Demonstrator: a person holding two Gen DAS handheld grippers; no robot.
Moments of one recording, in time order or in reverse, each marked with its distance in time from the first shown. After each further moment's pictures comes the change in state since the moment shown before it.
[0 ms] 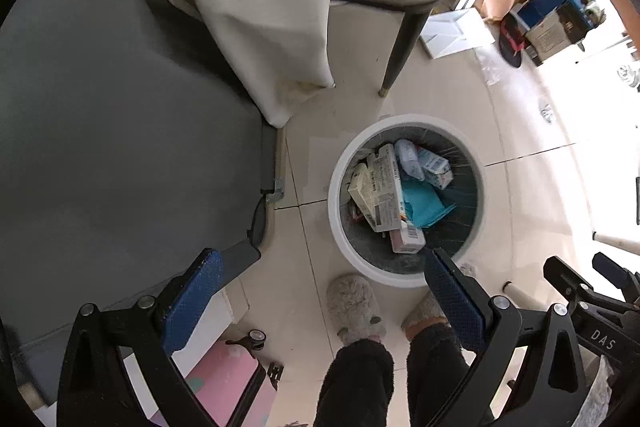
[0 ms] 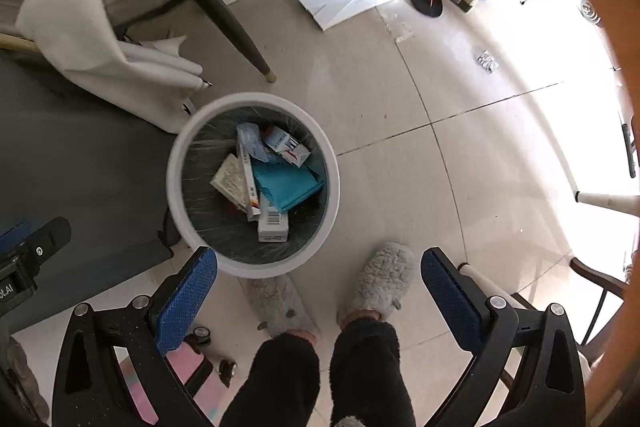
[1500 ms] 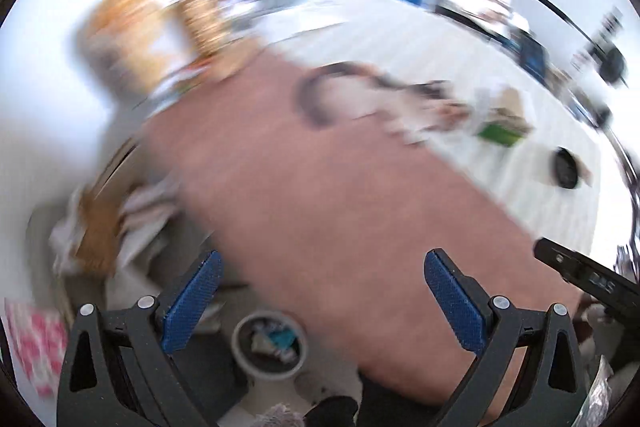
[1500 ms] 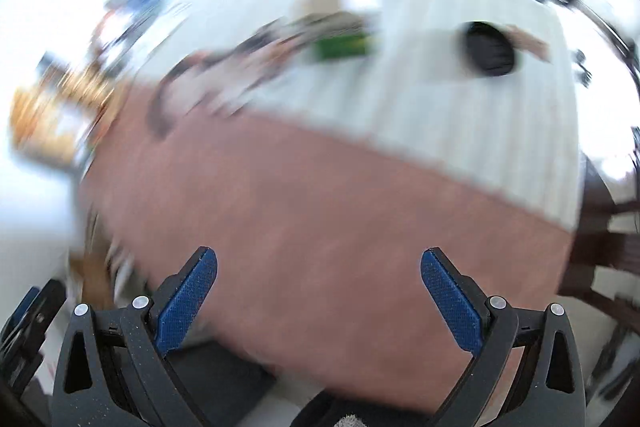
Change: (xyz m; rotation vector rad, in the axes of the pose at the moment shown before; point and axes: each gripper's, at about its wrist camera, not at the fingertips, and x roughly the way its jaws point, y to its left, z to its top) left arm -0.444 -0.430 0.036 0.709 -0.405 -0.165; right arm -0.440 -0.439 -0.062 0.905 -0.333 0.096
